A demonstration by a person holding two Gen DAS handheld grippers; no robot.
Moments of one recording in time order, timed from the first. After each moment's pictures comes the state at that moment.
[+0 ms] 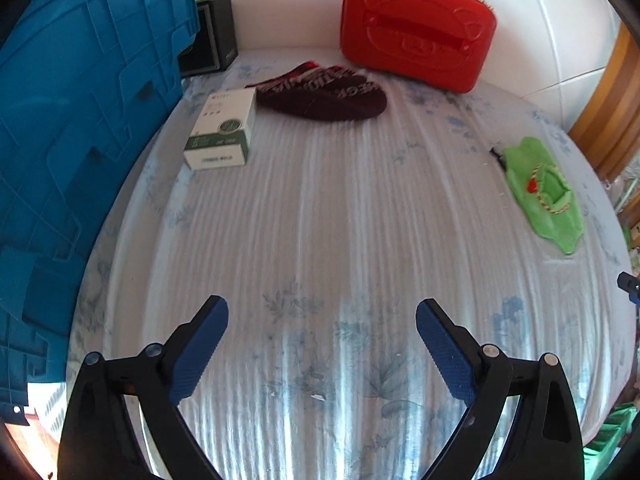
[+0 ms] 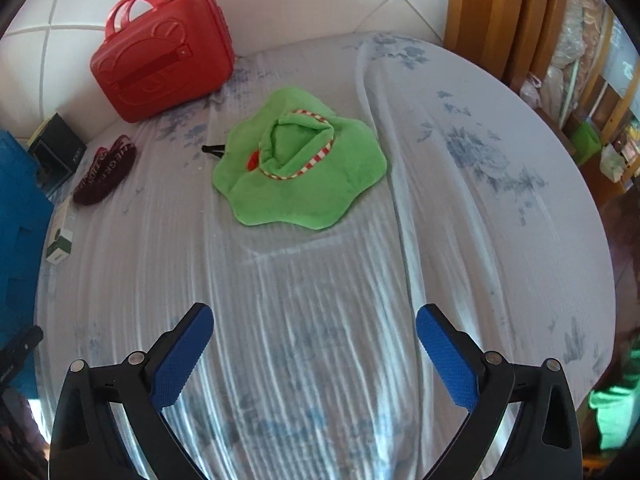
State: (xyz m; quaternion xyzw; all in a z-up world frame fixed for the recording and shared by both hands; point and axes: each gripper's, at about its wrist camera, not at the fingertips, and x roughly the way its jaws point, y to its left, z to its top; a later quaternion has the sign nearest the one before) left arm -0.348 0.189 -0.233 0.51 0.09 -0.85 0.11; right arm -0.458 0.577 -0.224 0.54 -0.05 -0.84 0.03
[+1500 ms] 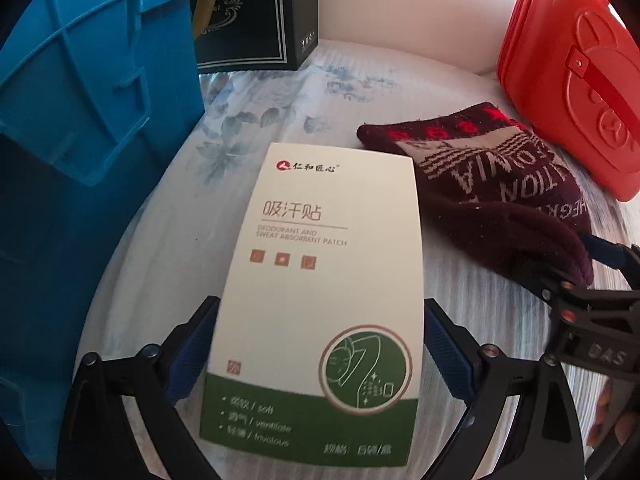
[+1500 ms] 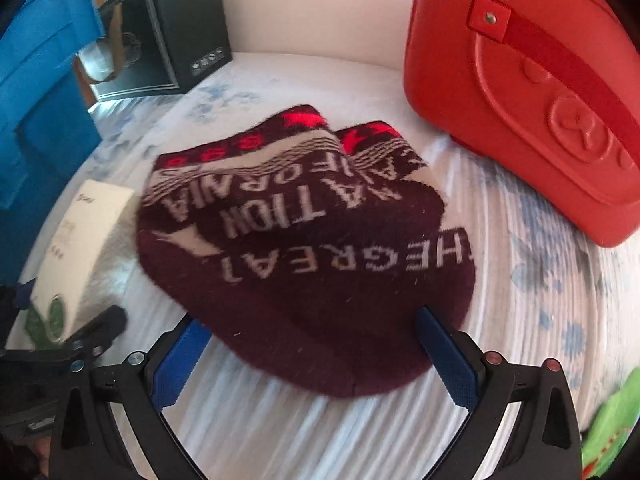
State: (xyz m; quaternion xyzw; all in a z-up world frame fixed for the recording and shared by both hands) left arm -0.555 0.016 -0.325 0.49 0.12 -0.84 0.19; right arm -0.674 0.147 -0.334 0.48 0.15 -0.82 0.26
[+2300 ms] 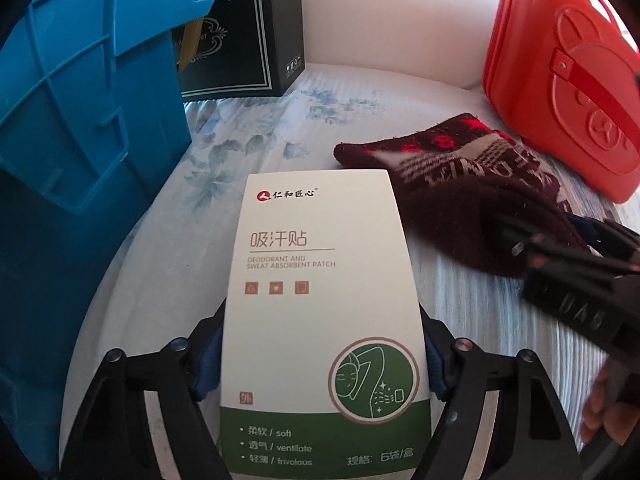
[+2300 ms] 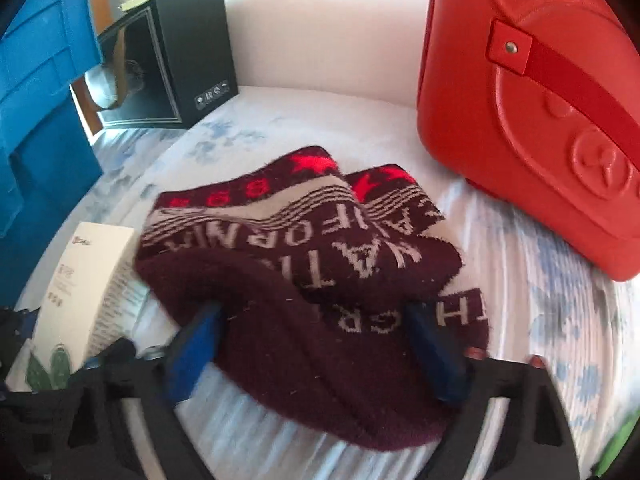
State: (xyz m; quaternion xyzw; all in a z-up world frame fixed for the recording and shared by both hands) left arm -0.564 0.034 -0.321 0.46 0.10 -0.86 0.19; right arm -0.678 0.135 -0.321 0.43 0.13 -0.84 0.30
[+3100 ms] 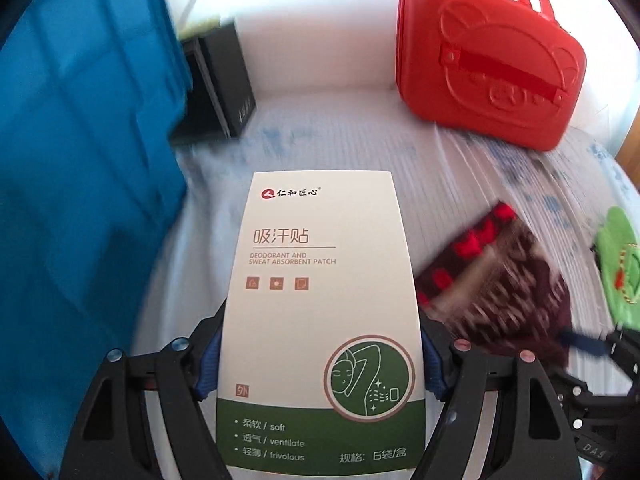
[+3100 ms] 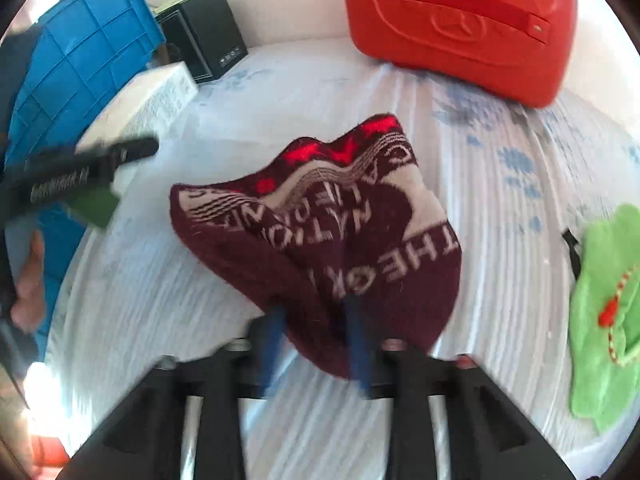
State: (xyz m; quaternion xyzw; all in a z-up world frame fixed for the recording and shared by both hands) left arm -0.513 0.093 -0.256 0.48 0.04 -0.87 0.13; right arm -0.557 0.274 -0.284 0.52 0.08 -0.80 0.28
